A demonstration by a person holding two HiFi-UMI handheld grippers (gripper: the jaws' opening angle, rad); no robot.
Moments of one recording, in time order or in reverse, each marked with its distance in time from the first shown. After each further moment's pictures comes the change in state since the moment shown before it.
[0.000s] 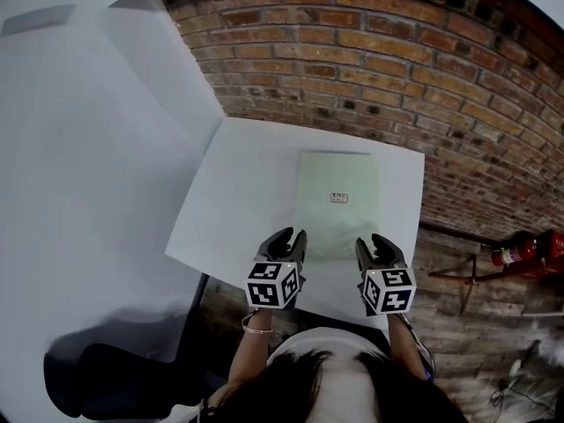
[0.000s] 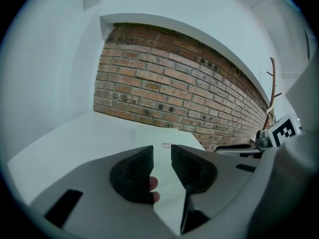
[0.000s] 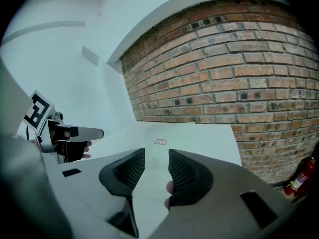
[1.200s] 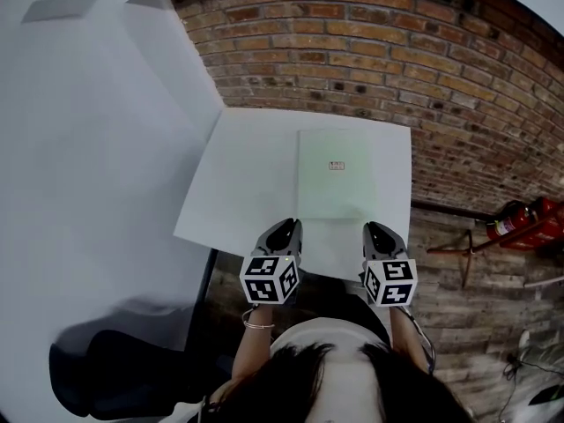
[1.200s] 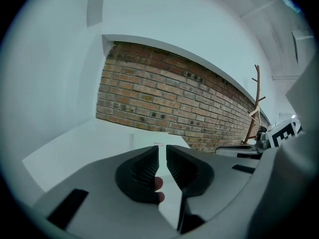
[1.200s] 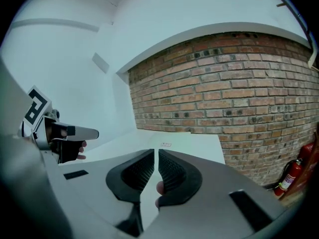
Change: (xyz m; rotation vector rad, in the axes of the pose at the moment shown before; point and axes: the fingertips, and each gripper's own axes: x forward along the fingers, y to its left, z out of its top) left arm -0.106 -0.028 -0.006 0.026 -0.084 -0.045; right arm -0.098 0.054 -0.009 -0.049 -0.131 -0.094
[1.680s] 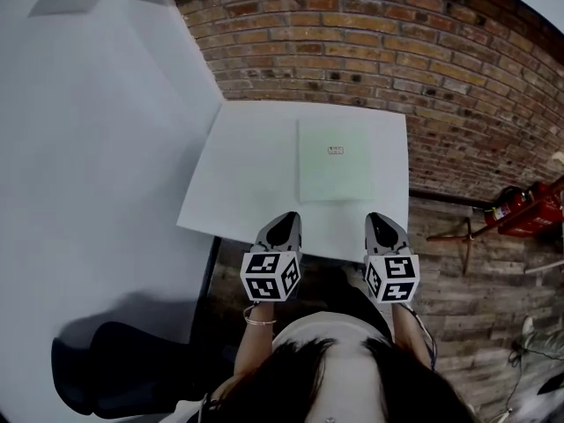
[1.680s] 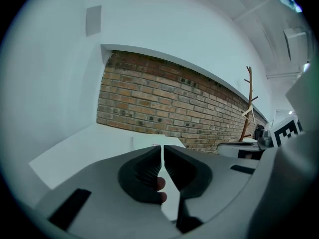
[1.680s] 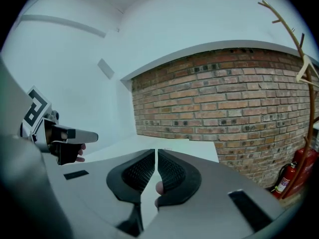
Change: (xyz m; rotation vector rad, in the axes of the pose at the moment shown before) left arm -0.046 -0.011 -0.003 0.040 -0.048 -0.017; right arm -0.046 0.026 0.005 -0.032 -0.084 -0.043
